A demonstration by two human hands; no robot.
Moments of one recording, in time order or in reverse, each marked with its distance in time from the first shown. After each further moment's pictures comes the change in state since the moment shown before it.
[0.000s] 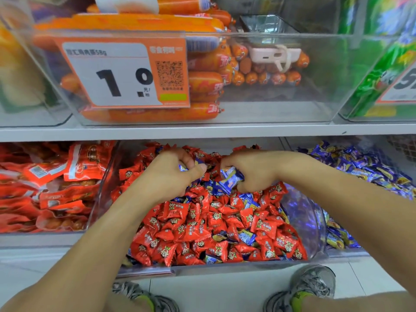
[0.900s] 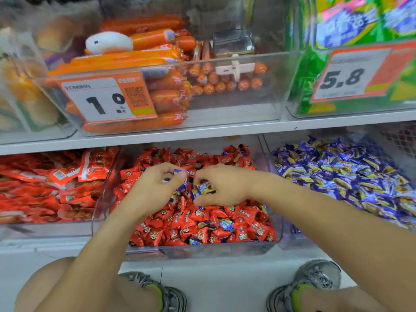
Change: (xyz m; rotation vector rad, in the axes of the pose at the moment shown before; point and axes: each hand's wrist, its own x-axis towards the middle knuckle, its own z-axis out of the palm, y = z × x) left_hand -0.040 0.002 0.013 -0.127 0.045 -0.059; right_hand -0.023 -0.023 0.032 0.122 0.157 -0.202
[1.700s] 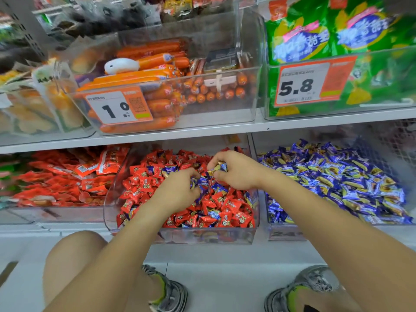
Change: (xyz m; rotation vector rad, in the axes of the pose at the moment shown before) left_hand -0.021 0.035 0.051 0.621 0.009 0.054; right_hand -0.060 0.010 -0.019 0.425 0.278 0.131
